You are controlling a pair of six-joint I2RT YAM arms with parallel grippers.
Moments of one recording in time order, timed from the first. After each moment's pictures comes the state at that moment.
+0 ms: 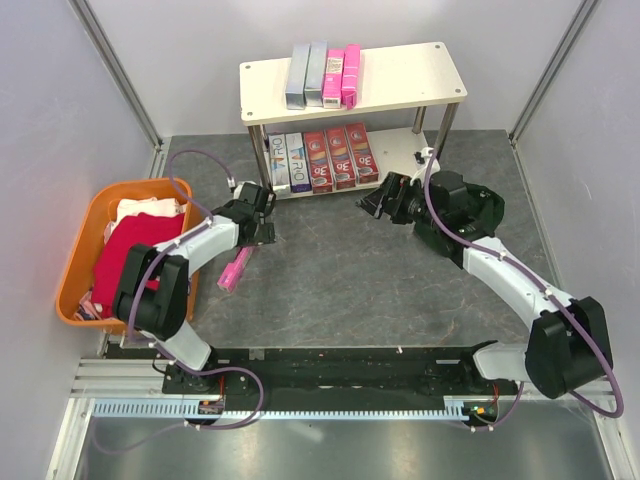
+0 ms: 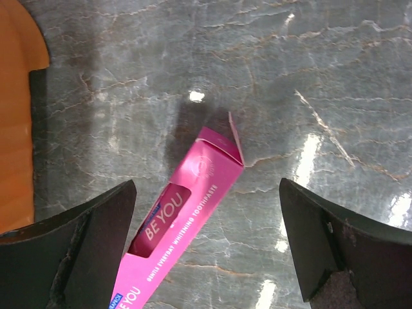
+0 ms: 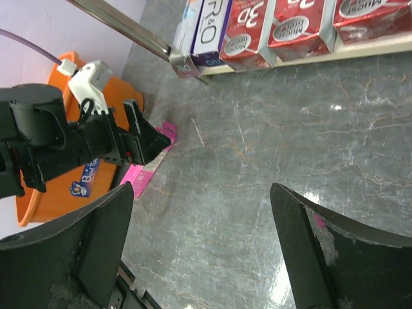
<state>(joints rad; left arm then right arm) -0.36 1.63 1.00 -0.43 -0.41 -0.41 0.36 1.29 0.90 0.08 -0.36 0.63</state>
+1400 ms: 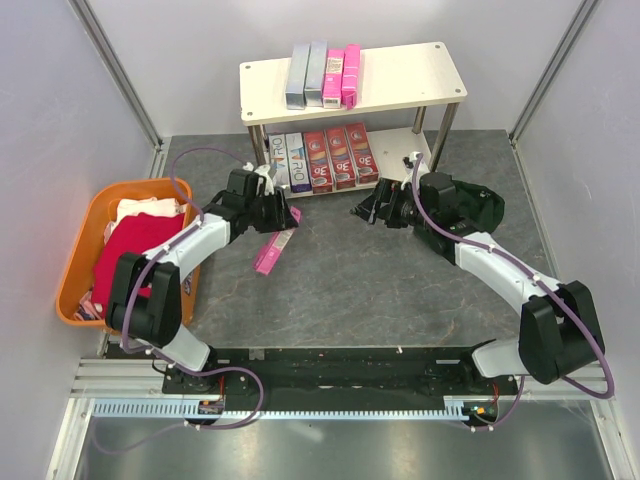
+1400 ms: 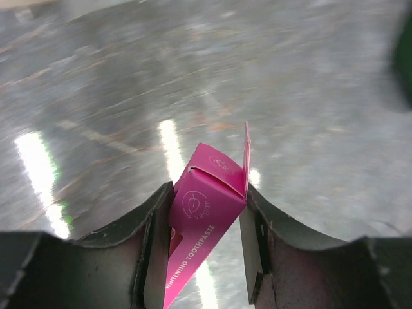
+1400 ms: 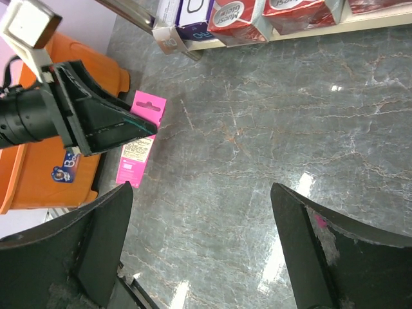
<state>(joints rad) -0.31 1.58 1.03 -0.25 0.26 -0.38 0.38 1.38 0.90 0.08 -0.38 0.60</state>
